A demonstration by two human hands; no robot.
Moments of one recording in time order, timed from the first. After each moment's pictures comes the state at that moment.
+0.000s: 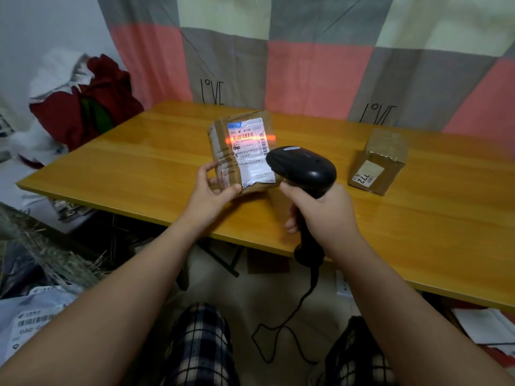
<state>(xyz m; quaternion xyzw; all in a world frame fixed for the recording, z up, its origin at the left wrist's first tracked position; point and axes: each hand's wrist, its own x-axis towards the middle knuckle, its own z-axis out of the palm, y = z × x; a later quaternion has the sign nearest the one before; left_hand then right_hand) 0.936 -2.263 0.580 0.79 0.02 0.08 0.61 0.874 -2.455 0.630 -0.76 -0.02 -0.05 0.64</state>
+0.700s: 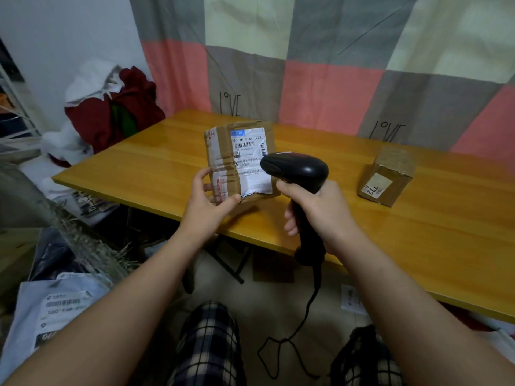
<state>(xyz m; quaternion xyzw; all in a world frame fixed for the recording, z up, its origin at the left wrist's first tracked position) 0.894 -2.235 0.583 0.77 0.02 0.16 0.61 0.858 -2.429 0.657 -0.75 -0.06 0.02 0.66</state>
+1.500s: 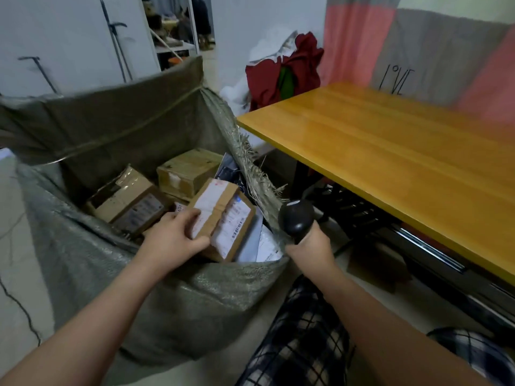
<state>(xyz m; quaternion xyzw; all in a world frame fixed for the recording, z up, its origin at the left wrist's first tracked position) 0.637 -2.030 0.526 0.91 0.35 0.05 0.21 0.787 -2.236 0.492 -0.87 -0.16 0.16 0.43</state>
